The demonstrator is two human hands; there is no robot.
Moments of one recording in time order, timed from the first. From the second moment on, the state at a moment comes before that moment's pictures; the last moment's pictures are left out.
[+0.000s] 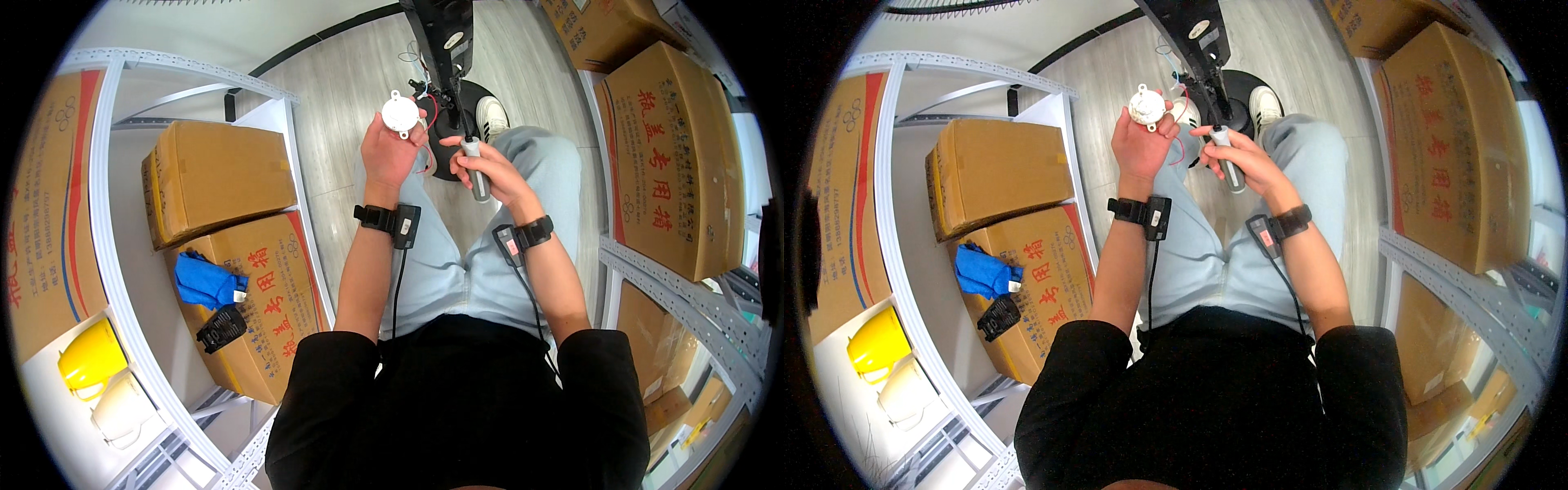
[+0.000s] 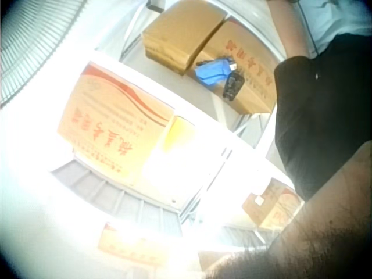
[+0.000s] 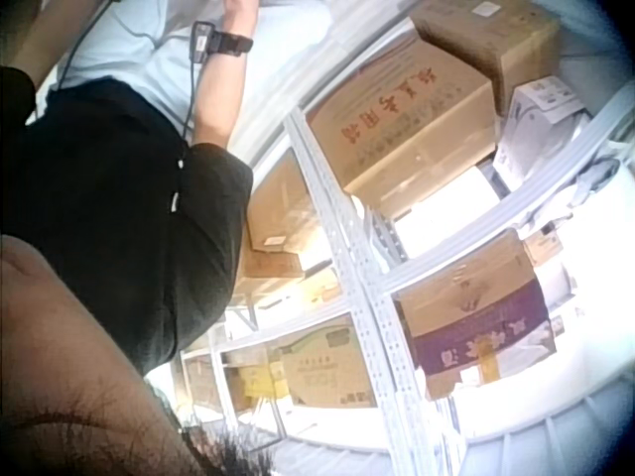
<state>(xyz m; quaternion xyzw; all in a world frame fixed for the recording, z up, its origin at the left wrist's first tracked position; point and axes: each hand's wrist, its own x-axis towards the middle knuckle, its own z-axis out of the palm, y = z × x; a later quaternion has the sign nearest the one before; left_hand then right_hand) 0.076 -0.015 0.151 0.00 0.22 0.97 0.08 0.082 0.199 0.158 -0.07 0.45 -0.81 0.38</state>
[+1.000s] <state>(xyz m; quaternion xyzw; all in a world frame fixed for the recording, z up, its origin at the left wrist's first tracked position) 0.074 -0.015 0.154 -0.01 0.22 0.97 0.09 0.083 0.201 0.160 -0.07 0.42 -0.82 0.37</state>
